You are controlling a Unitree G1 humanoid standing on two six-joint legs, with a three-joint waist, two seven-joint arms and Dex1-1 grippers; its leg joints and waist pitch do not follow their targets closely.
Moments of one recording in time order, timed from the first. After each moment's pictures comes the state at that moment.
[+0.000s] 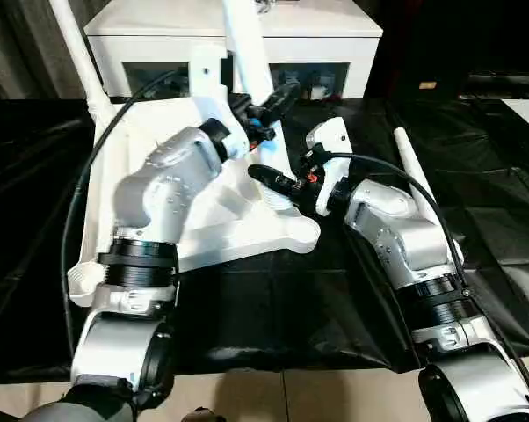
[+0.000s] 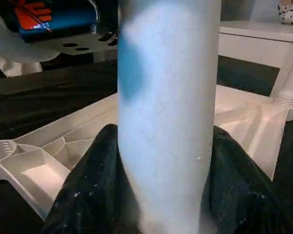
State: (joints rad) left arm -0.87 0.11 0.14 0.24 -0.52 0.60 -0.42; right arm -0.71 -0.14 0.11 0.34 0.24 0.30 0.68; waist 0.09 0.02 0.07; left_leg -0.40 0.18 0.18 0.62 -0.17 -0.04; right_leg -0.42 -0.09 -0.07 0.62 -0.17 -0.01
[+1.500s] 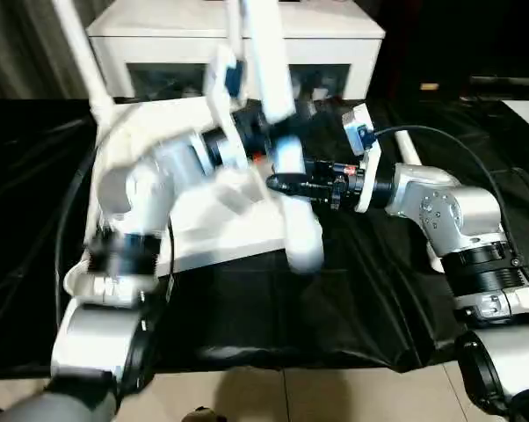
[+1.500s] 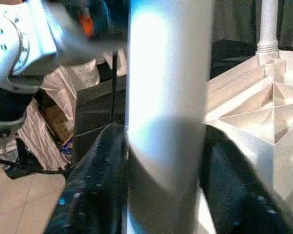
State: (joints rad) left arm -0.96 0.20 0.11 0.31 -0.61 0.66 -0.71; right arm -0.83 -0.32 0.06 0.41 0.48 0.63 1.14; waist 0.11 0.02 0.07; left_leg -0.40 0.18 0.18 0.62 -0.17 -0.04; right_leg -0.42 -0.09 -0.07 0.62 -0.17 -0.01
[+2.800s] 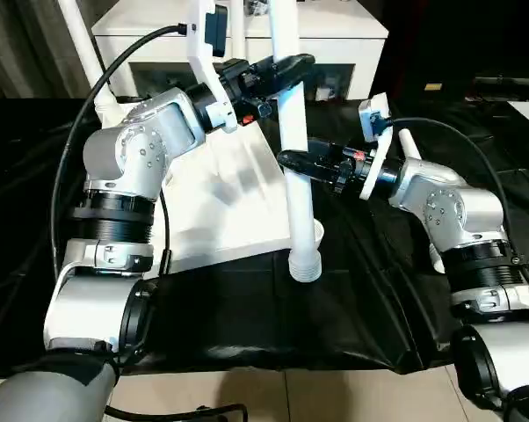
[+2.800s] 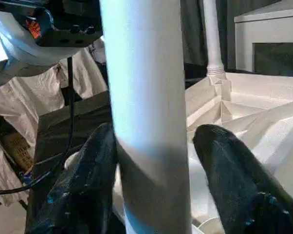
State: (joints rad) left arm -1.05 0.22 0.13 0.42 -0.59 0.66 -0.72; right arm -0.84 -0.30 -0.02 0.49 0.46 0.54 1.02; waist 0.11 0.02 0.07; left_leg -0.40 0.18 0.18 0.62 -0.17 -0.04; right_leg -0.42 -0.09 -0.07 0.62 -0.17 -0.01
